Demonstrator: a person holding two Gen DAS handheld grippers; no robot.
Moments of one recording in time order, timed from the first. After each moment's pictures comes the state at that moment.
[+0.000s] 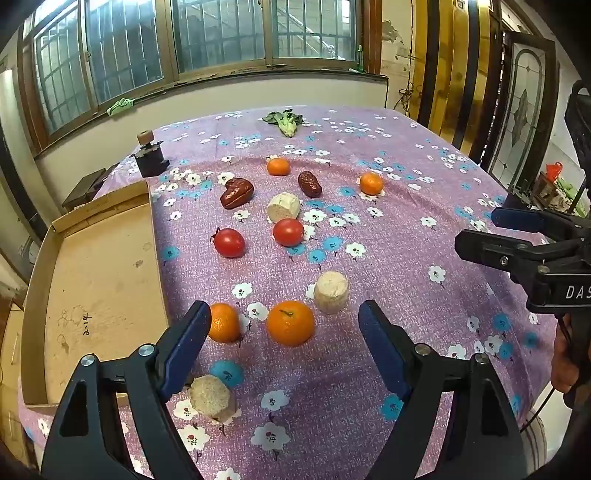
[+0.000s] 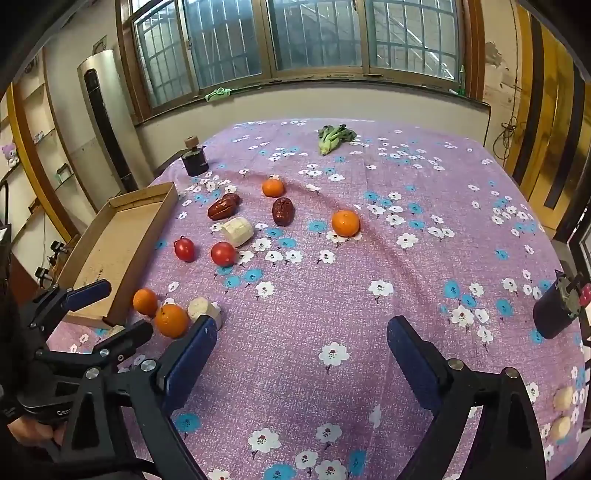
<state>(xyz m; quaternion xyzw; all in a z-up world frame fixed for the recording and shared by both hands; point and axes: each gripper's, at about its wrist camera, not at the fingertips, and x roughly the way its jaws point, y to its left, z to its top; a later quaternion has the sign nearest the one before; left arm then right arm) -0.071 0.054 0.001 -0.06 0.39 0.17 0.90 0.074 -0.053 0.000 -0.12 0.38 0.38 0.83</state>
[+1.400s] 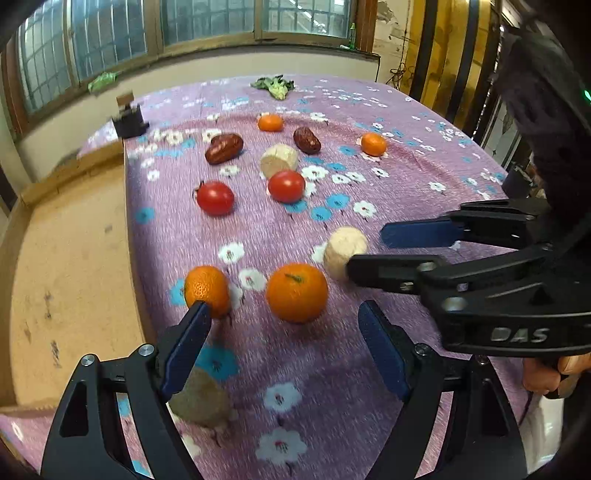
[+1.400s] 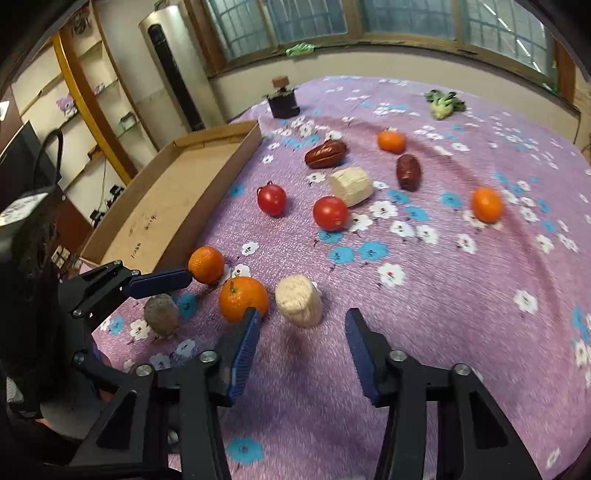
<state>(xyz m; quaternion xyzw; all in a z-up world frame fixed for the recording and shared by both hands) -0.062 0.072 -0.043 -0.08 0.43 0.14 0.89 0.061 0.041 -0.055 -0.17 0.43 0.51 0.72</state>
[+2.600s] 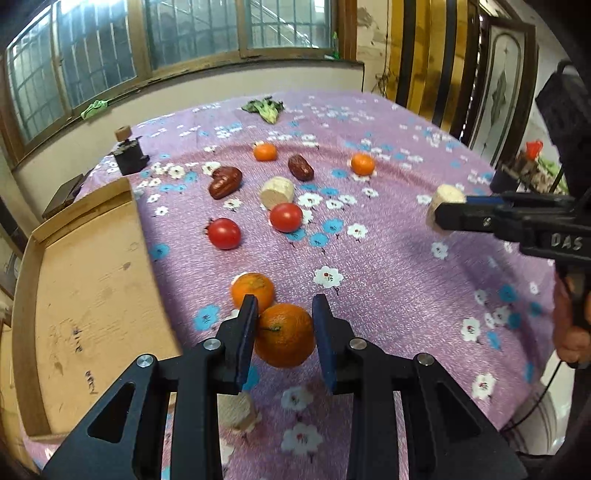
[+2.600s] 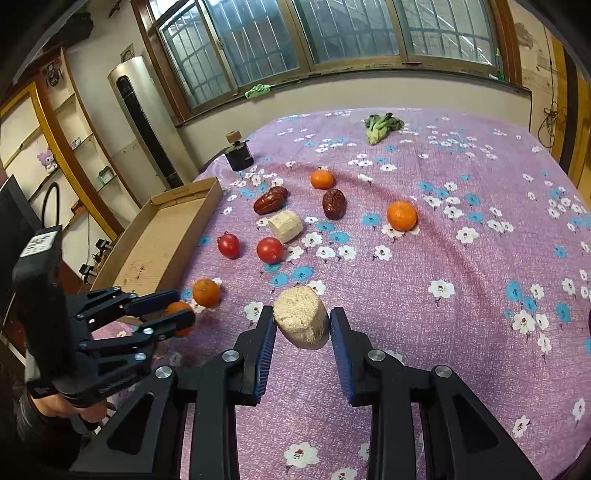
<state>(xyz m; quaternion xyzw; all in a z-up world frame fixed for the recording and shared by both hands) -0.077 0.074 -0.009 -0.05 0.41 0.12 0.90 0.080 -0.032 -0.009 -0.08 0.40 0.47 0.78</state>
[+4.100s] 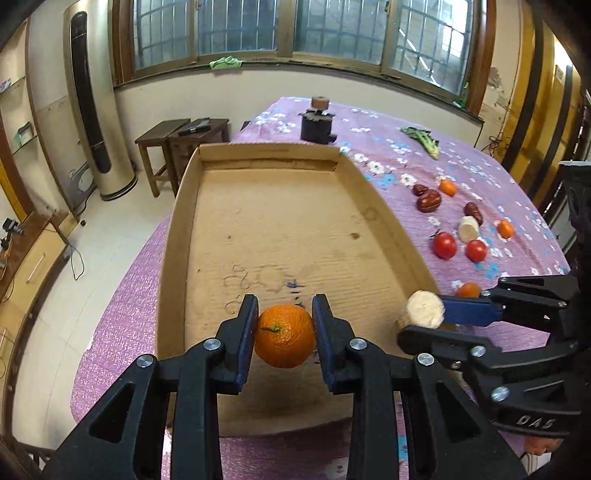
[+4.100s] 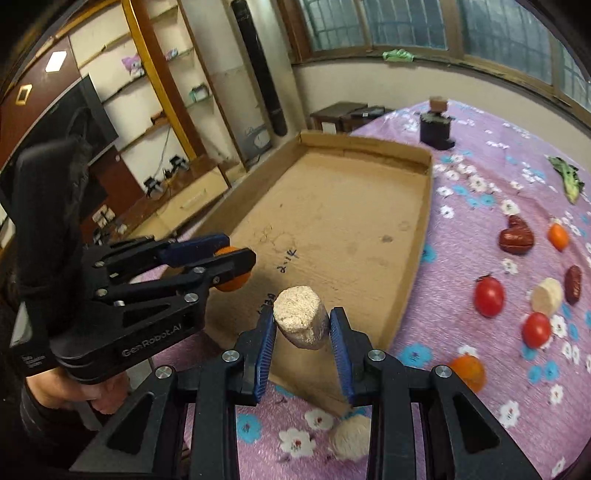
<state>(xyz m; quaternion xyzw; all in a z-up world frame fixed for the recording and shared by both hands) -0.178 0.230 -0.023 -0.17 0.38 0.30 0.86 -0.056 0.189 -0.035 -0.22 0.40 0.61 0.65</state>
